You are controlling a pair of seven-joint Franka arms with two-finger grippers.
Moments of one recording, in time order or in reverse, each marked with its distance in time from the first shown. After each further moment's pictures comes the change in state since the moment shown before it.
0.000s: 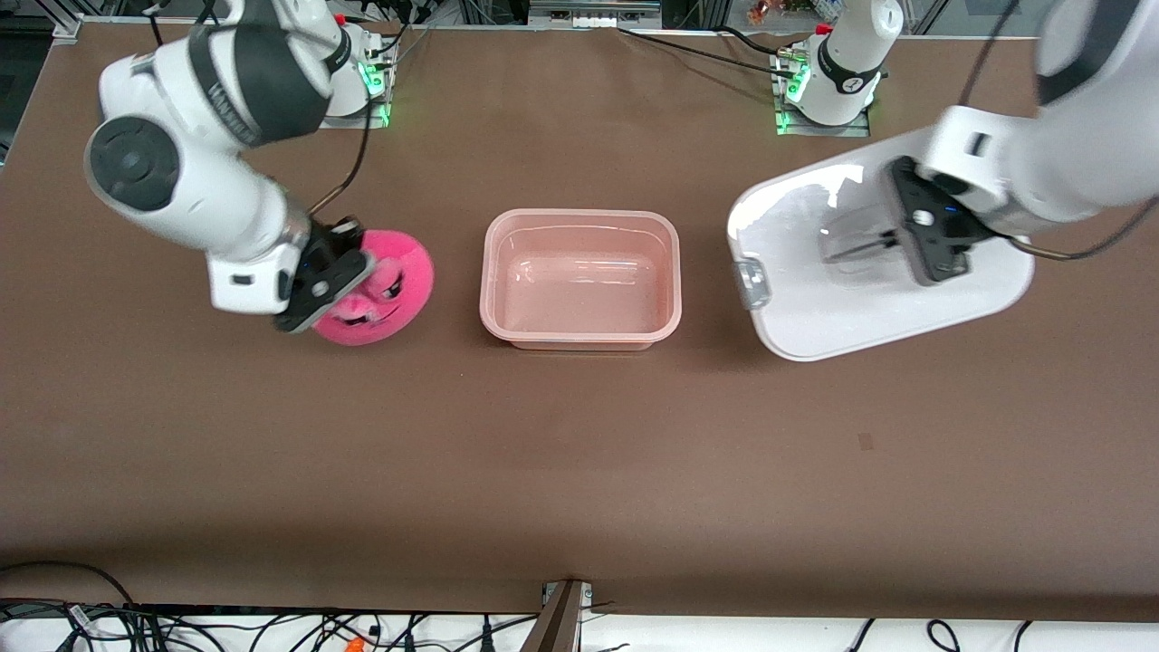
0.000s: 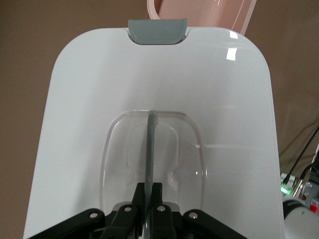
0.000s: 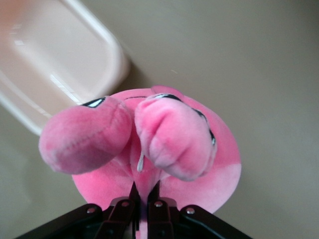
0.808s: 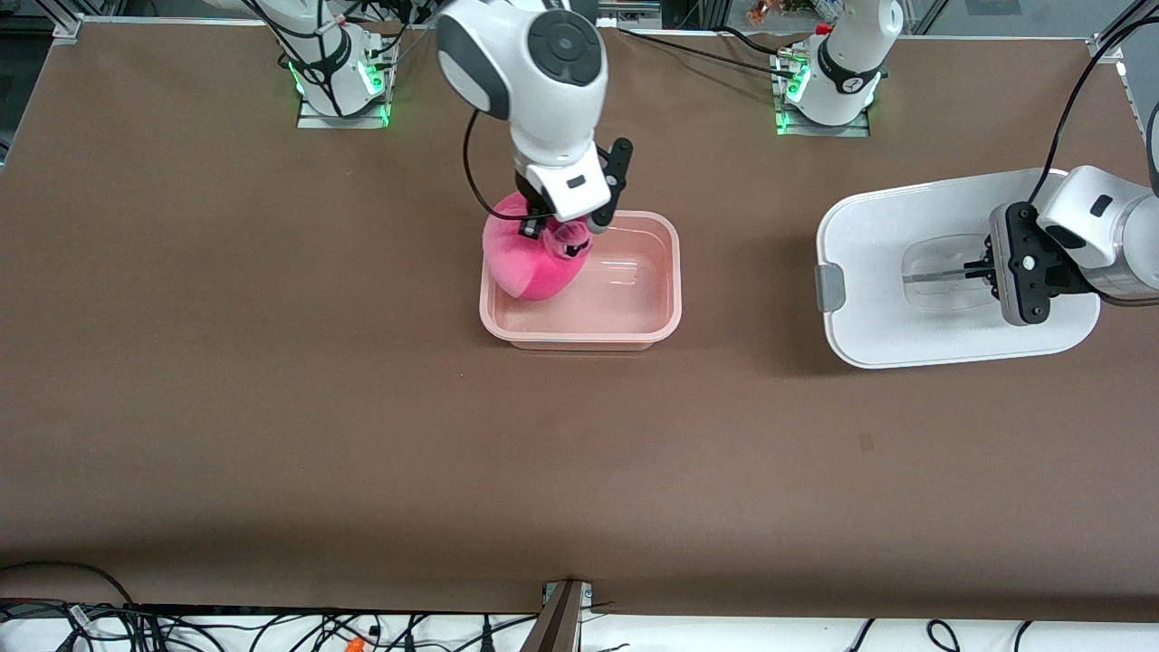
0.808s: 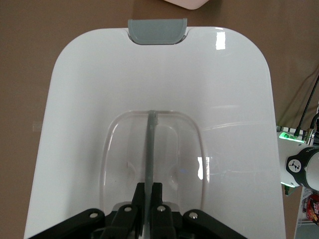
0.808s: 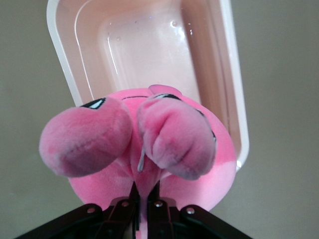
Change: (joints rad) left arm 0.126 0.084 -0.006 0.007 0.031 -0.004 0.242; right arm 0.436 0.241 0.009 0.209 -0.202 0.003 -0.036
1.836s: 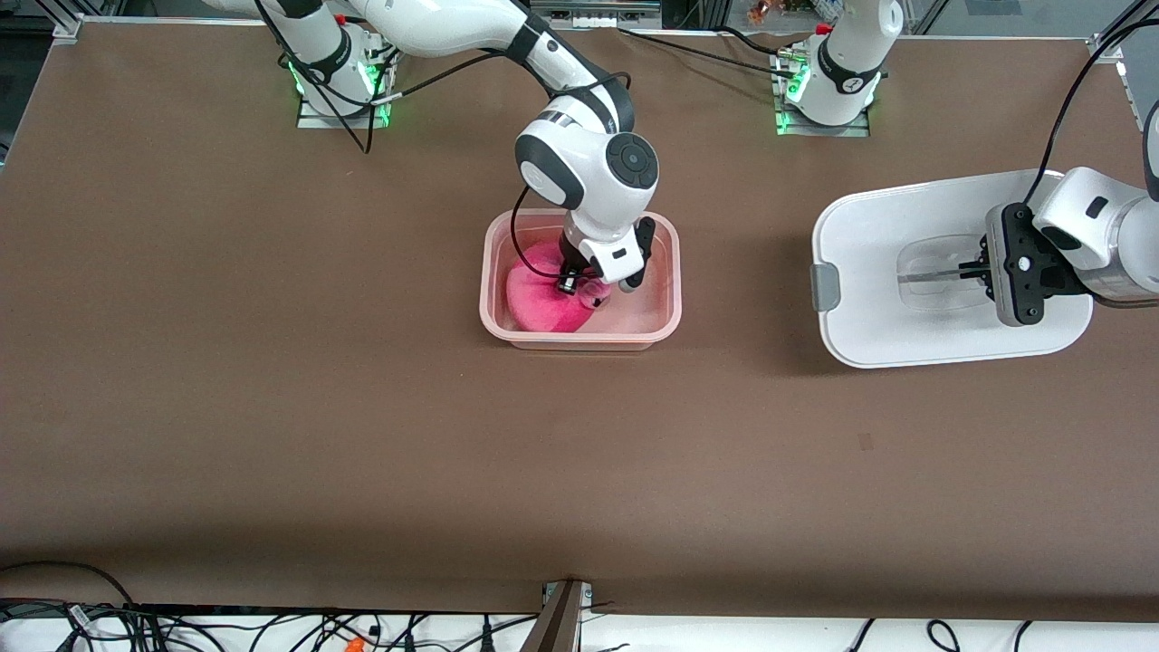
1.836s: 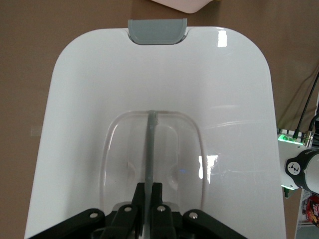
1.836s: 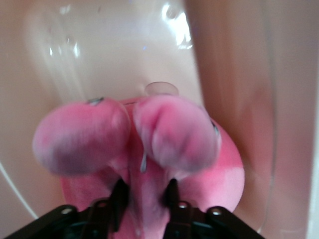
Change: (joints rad) left arm 0.000 0.004 -0.003 0.000 -0.012 0.000 0.000; right arm 0.053 0.261 -0.008 0.029 -0.125 0.219 0.144
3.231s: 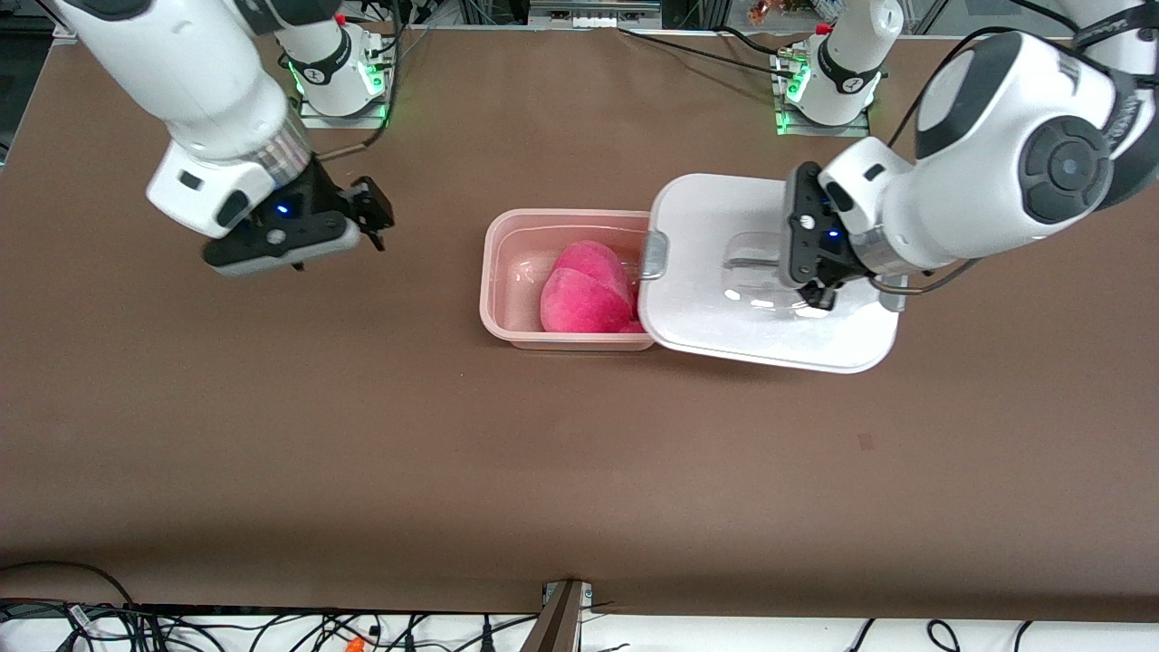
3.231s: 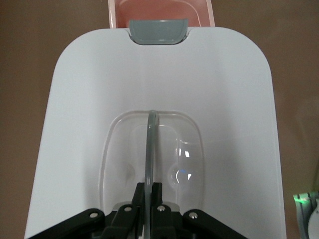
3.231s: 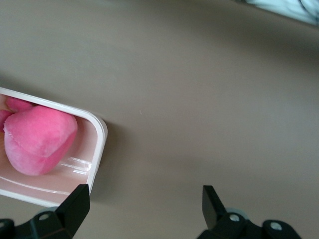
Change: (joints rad) left arm -0.273 0.022 -0.085 -0.024 -0.169 0.258 -0.094; right arm -0.295 -0.617 -0.224 -0.189 0.262 -0.219 0.508
